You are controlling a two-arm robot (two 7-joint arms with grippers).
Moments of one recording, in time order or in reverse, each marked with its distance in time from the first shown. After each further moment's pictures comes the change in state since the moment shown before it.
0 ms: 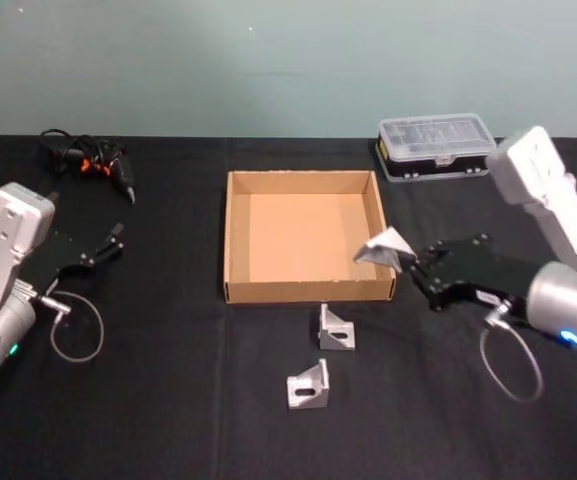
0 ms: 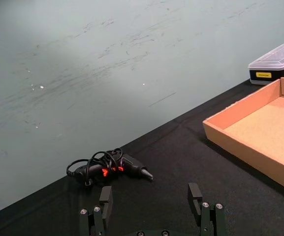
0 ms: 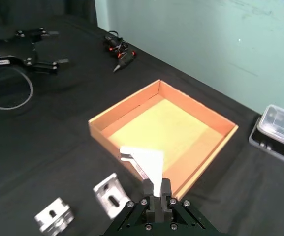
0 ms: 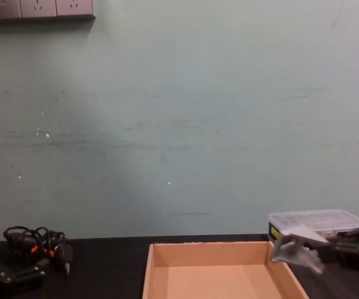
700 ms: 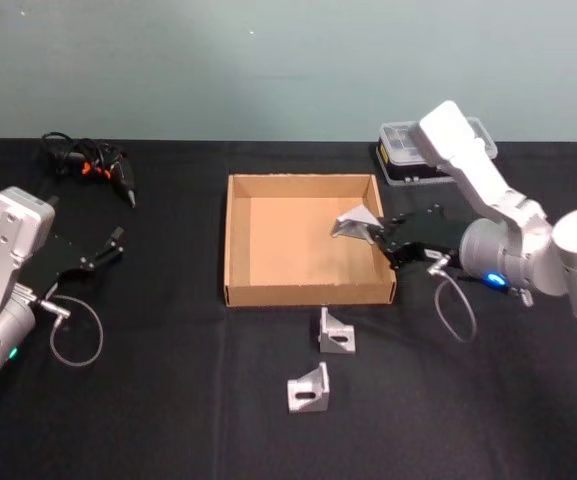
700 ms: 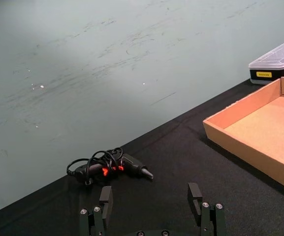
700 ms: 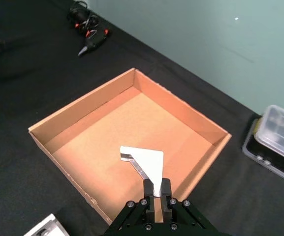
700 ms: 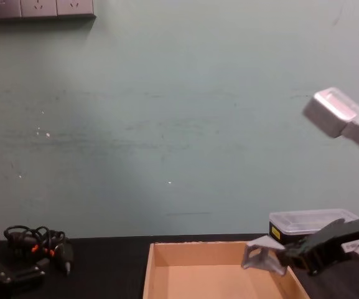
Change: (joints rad) left arm 0.000 0.000 0.000 0.000 0.000 0.000 0.000; right arm 0.300 -0.212 -0.146 0.389 -0.169 0.028 0.060
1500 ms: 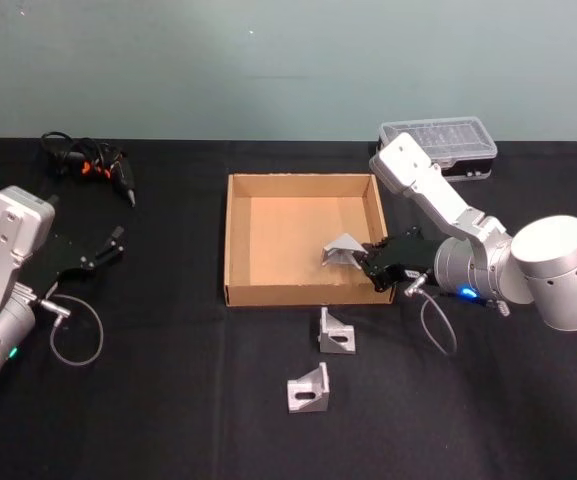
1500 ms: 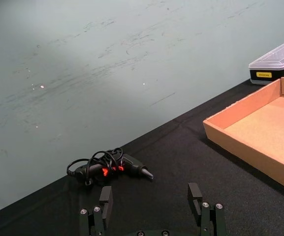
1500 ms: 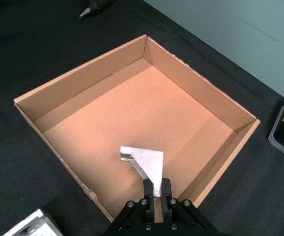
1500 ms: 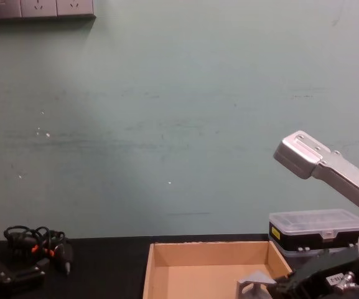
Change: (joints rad) left arm 0.000 0.000 0.000 0.000 0.000 0.000 0.000; right arm 0.053 -0.076 -0.057 0.151 -0.112 -0.008 0.050
